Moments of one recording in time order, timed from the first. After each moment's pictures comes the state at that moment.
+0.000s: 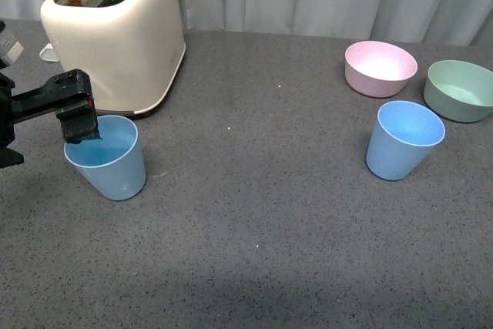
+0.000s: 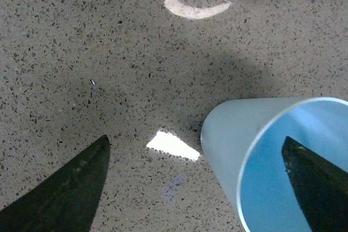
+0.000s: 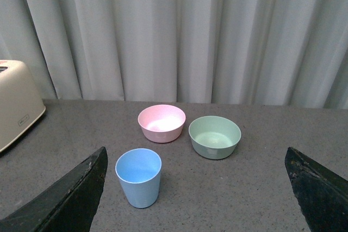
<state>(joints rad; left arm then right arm) -0.05 1.83 0.83 0.00 0.01 -0.35 0.00 0.00 0.00 0.00 0.00 0.00</state>
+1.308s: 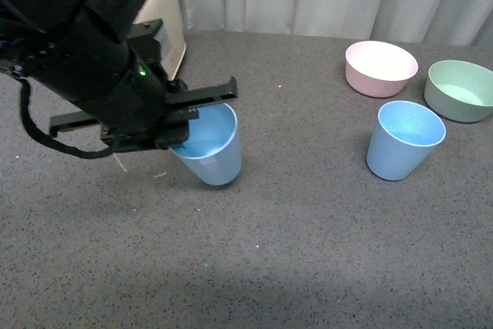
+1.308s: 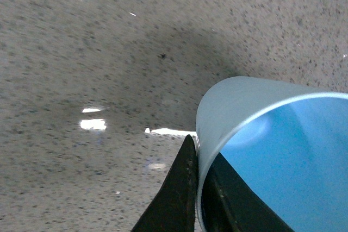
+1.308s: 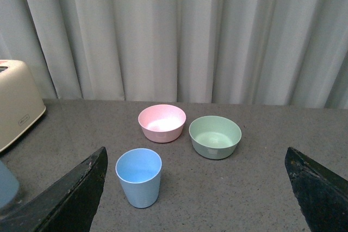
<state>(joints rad) -0.37 1.97 1.09 -0.17 -0.01 -0.45 0.00 0.00 0.00 0.00 0.00 0.00</state>
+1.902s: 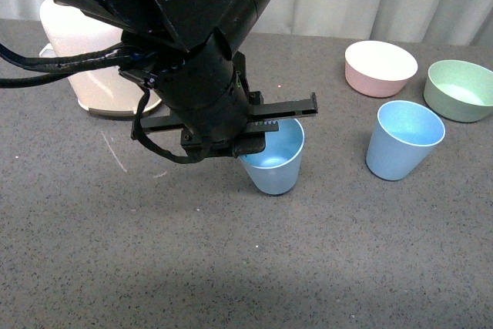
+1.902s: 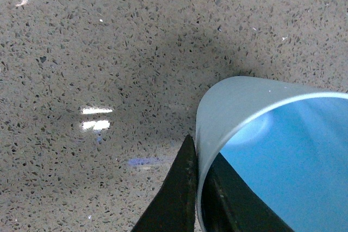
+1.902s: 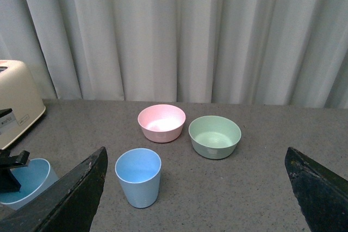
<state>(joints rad) -0.52 2.10 1.26 -0.22 -0.06 -0.51 0.00 0.00 0.00 0.00 0.00 0.00</state>
